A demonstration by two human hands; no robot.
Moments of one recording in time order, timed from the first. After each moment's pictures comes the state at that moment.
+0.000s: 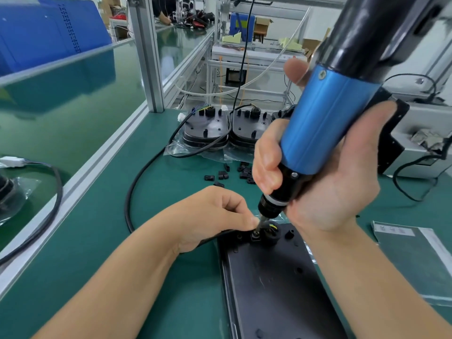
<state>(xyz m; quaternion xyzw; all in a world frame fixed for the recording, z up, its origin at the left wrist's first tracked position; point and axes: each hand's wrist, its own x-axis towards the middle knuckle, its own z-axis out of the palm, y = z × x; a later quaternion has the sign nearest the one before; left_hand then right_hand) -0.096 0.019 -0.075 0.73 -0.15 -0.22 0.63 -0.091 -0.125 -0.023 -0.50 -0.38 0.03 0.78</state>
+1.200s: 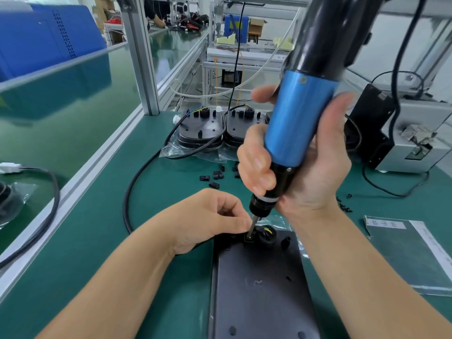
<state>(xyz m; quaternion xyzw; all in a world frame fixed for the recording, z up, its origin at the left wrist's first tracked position) -0.102 0.021 -0.077 0.74 -0.15 -0.23 0.61 -0.089 -0.122 -0.022 -0.40 -0.37 0.07 0.83</state>
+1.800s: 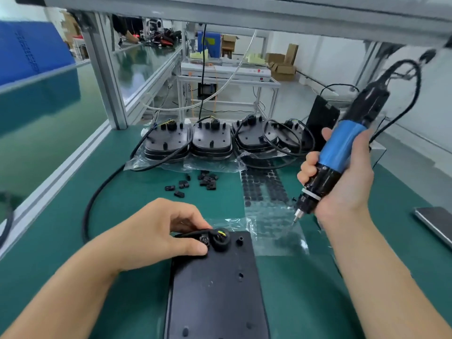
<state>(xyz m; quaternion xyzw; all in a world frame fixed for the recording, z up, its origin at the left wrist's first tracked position) -0.109 0.031 -0.077 0.84 -0.27 -0.14 0.46 -0.090 -0.252 -0.046 -0.42 0.00 -0.17 0.89</state>
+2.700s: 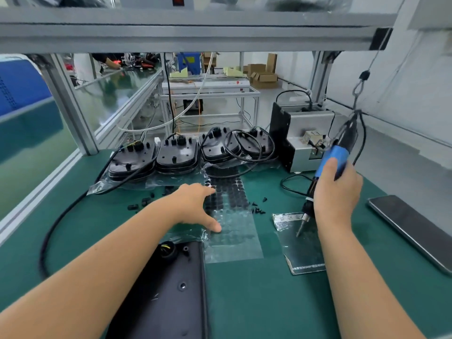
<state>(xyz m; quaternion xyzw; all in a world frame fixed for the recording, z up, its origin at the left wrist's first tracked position) -0.025 -0.100 -0.069 0.96 -0.19 -0.17 0.09 -0.083 -0.353 -0.084 -0.71 0.27 -0.43 0.48</state>
